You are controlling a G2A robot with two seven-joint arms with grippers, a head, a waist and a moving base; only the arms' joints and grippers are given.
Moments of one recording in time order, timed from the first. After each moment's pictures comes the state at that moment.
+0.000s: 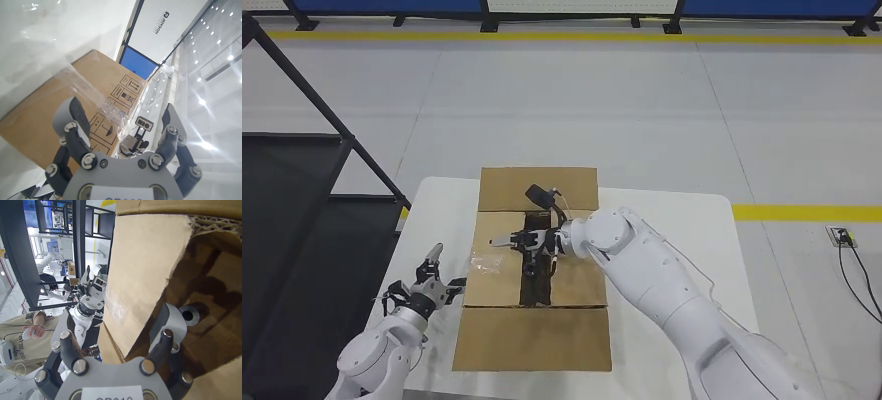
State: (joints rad) left arm 1.30 -1.19 -1.58 -1.53 -0.69 0.24 -0.25; right arm -0.21 -1.69 0.67 -0.47 0.14 -0.22 0.91
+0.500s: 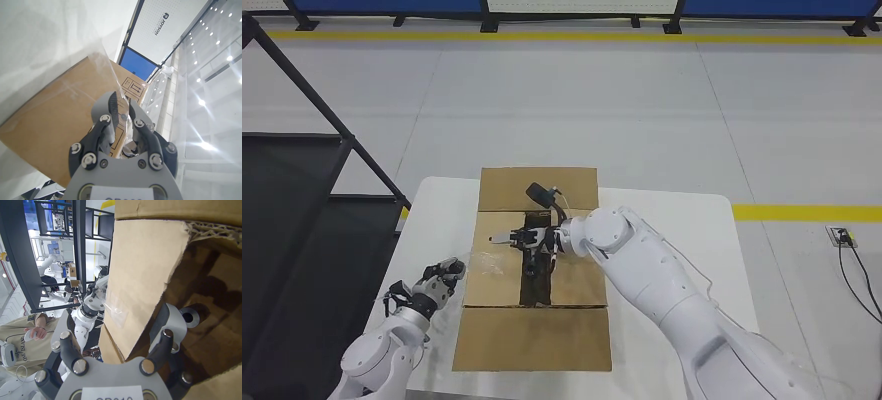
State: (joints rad) left arm 1.30 -1.19 -1.58 -1.52 -0.69 0.20 -0.25; right arm -0.20 -1.71 0.70 -0.42 0.14 -0.23 0.91
